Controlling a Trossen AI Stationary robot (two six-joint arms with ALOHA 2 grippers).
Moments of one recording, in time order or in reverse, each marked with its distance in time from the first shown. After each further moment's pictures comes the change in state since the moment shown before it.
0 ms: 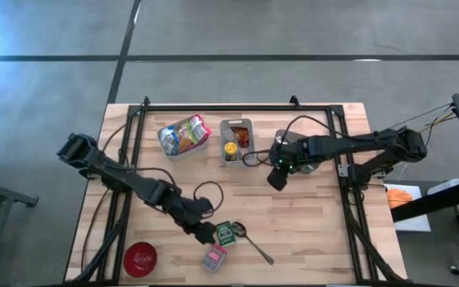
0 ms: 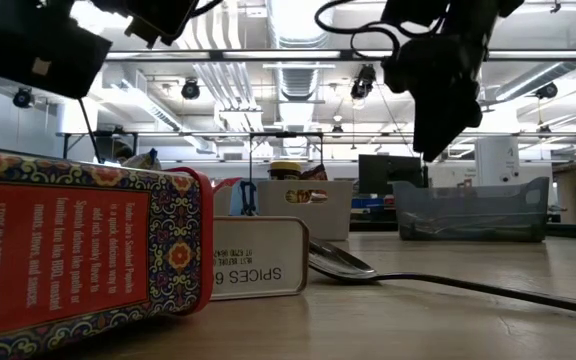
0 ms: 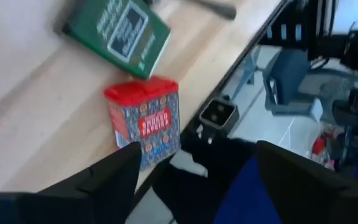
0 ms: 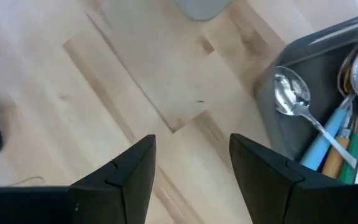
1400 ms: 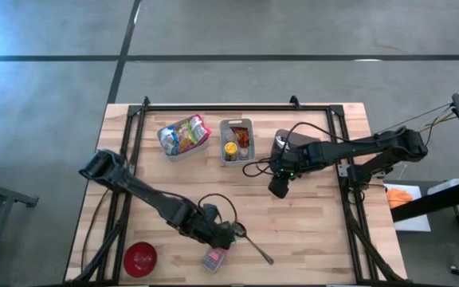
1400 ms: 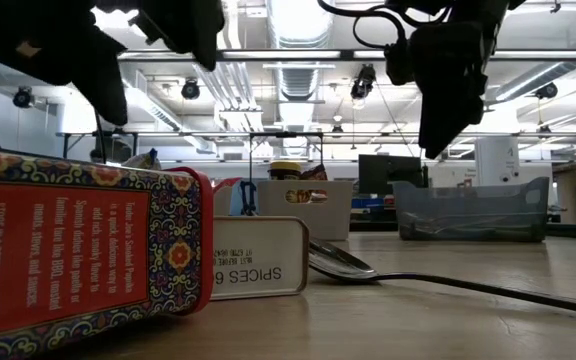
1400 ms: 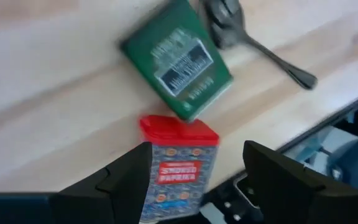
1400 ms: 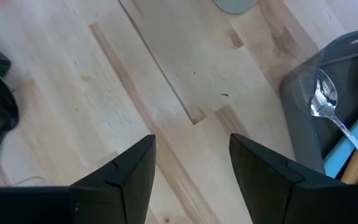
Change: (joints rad) left arm -0.063 0.320 0.402 -0.428 -0.227 -0.286; right arm 0.086 0.002 -0.002 0.016 0.008 -0.008
